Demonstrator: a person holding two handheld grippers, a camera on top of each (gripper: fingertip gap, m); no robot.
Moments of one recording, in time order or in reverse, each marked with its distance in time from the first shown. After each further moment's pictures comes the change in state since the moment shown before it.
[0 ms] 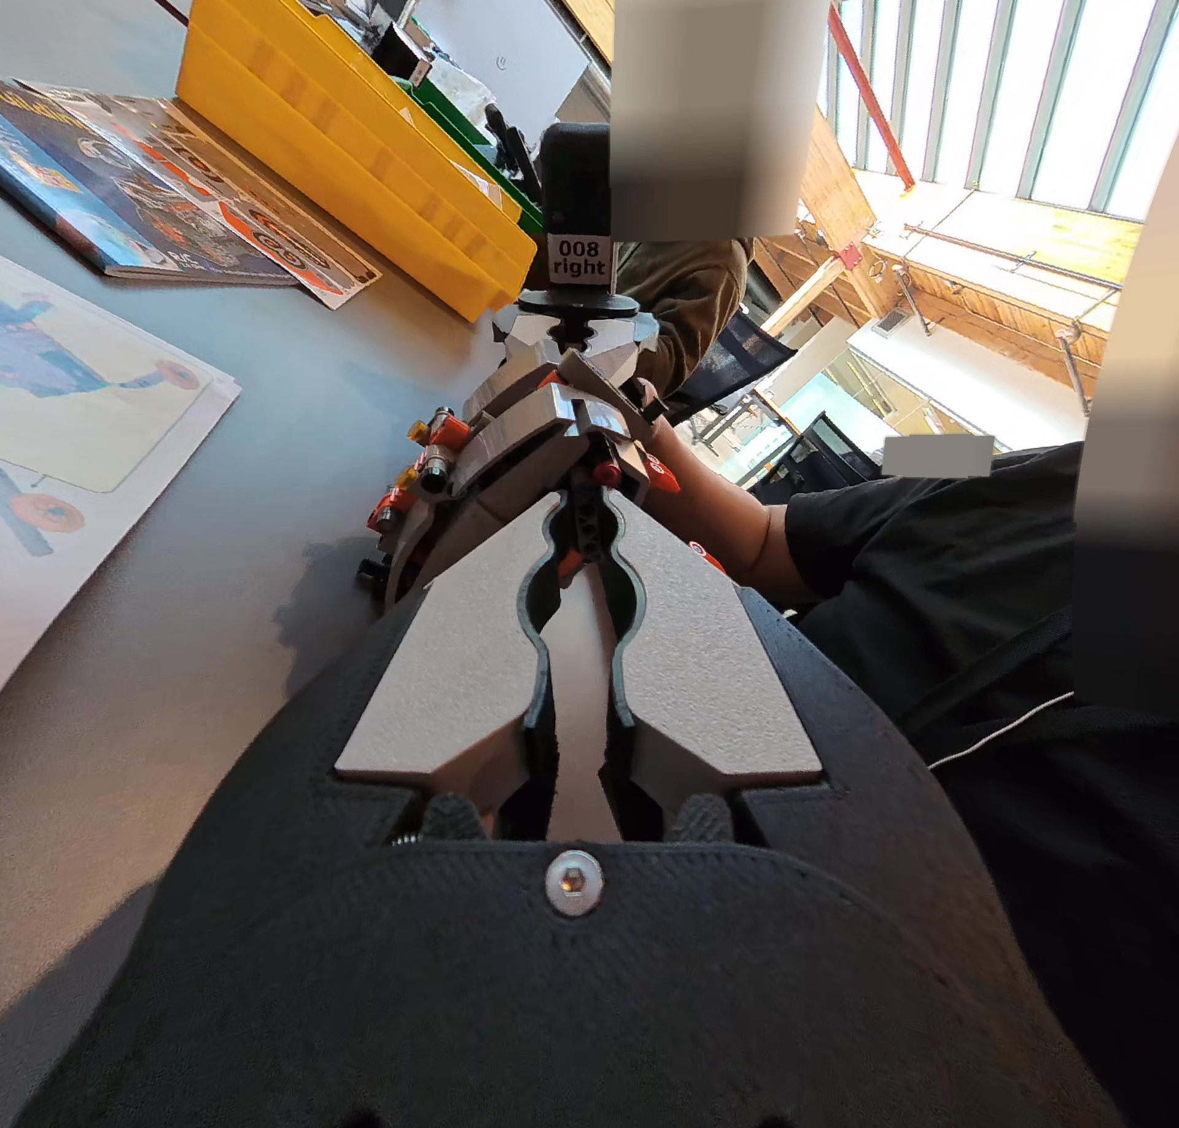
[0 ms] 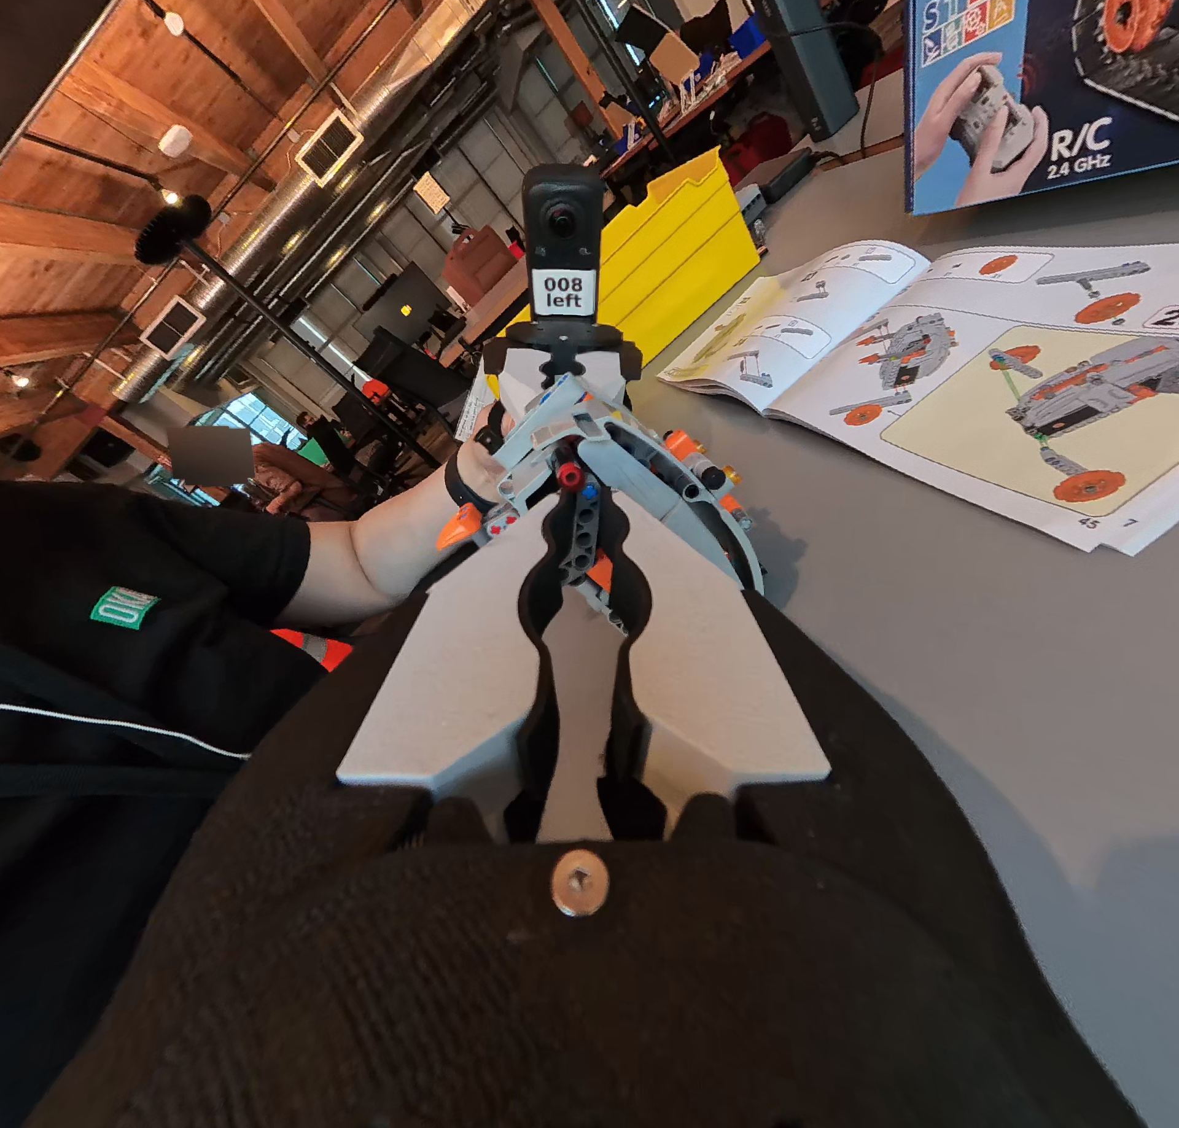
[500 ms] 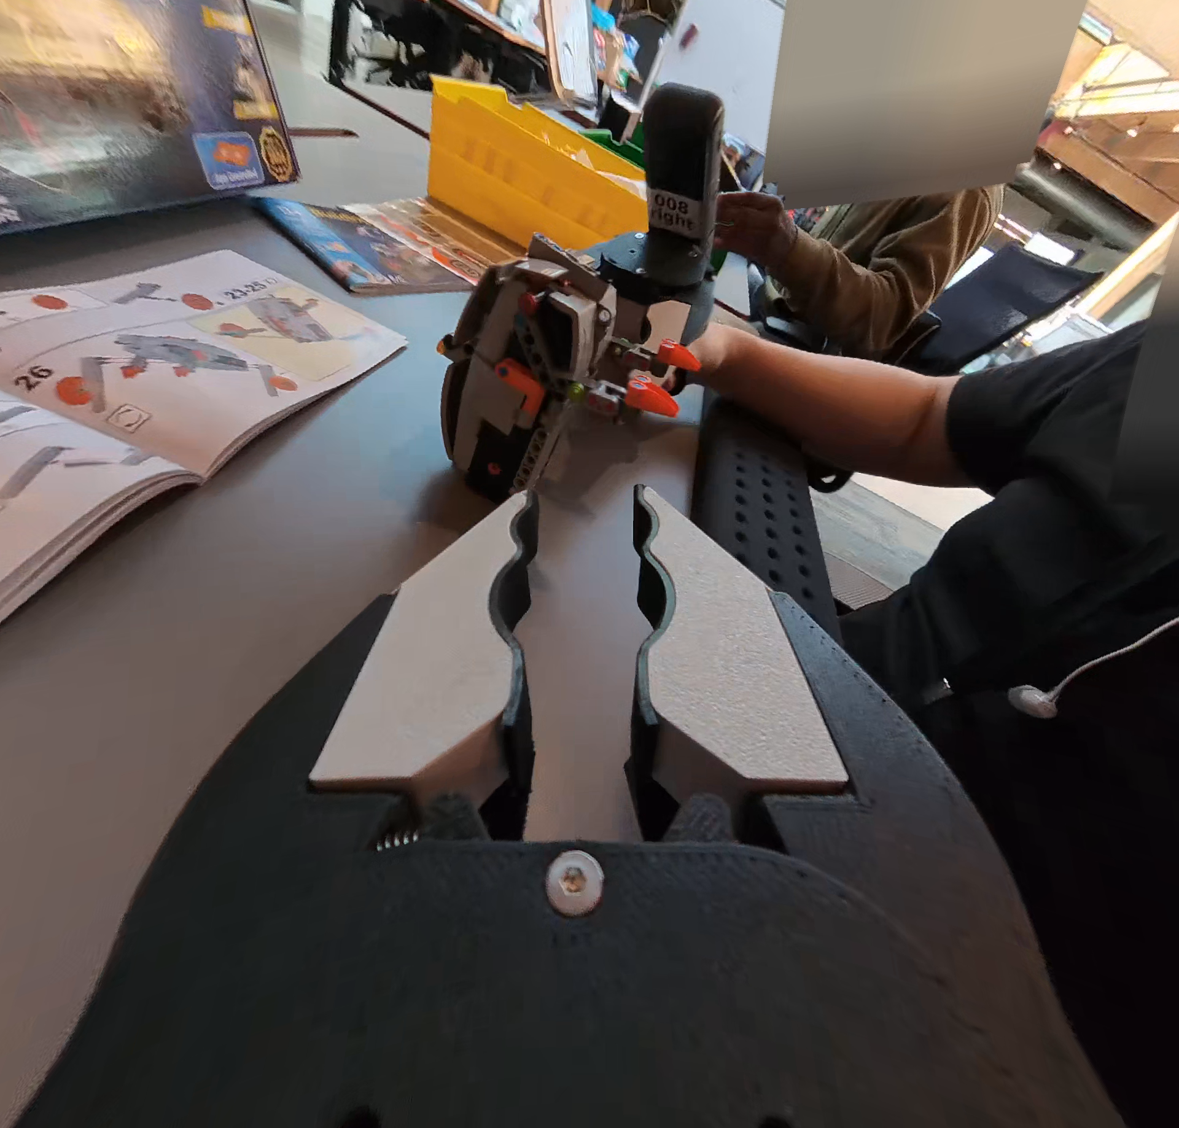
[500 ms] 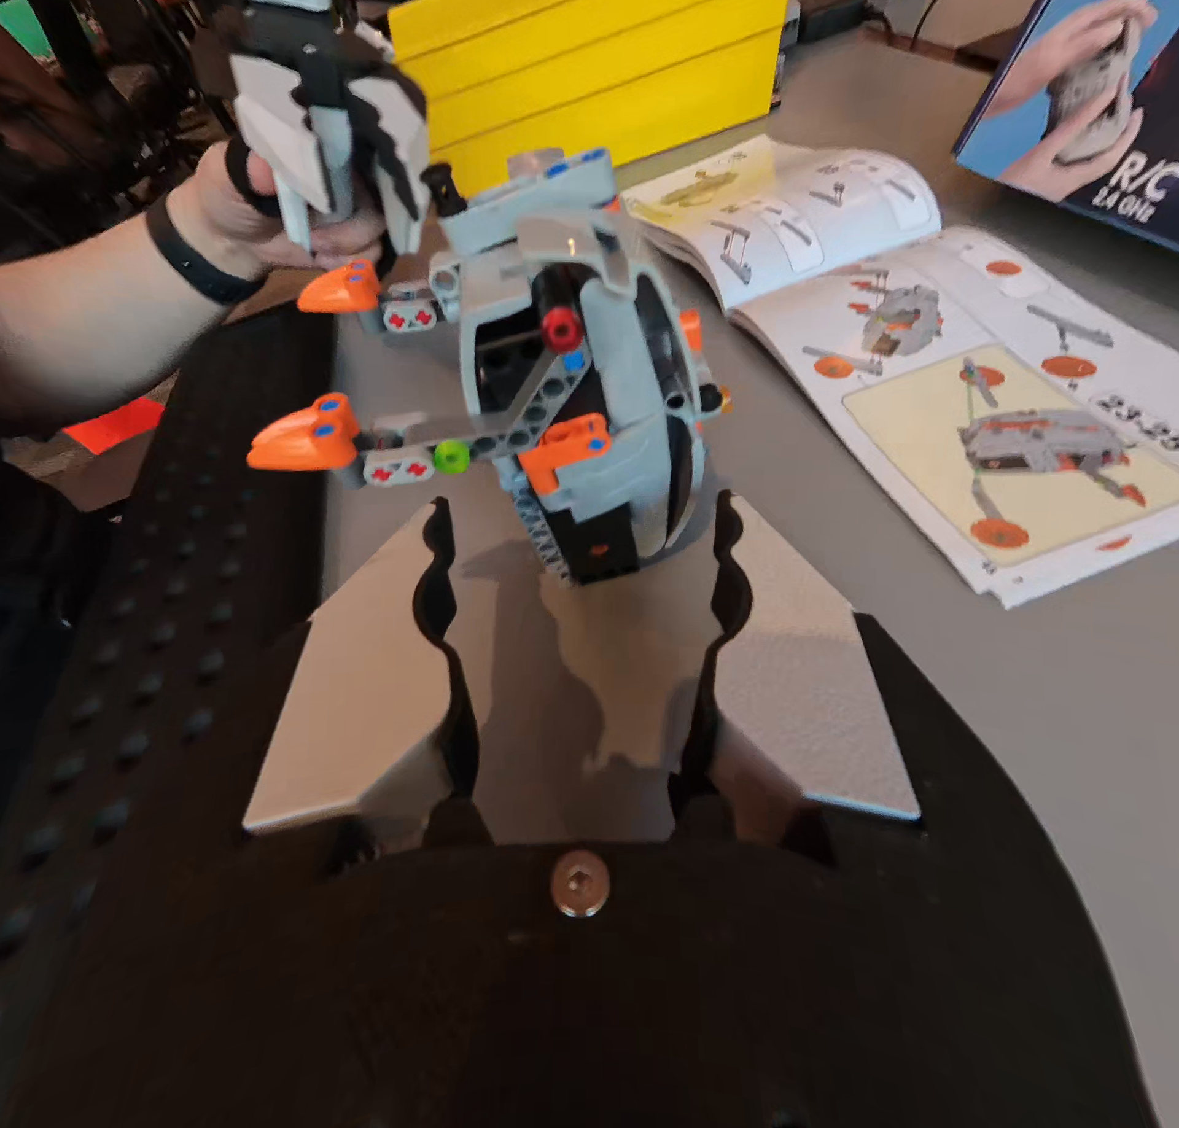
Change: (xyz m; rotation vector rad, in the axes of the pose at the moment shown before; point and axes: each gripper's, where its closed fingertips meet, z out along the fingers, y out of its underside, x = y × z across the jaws) left arm 0.041 0.044 -0.069 0.043 -0.416 0.273; right arm 0.026 0.047 0.009 -0.314 0.121 -0.471
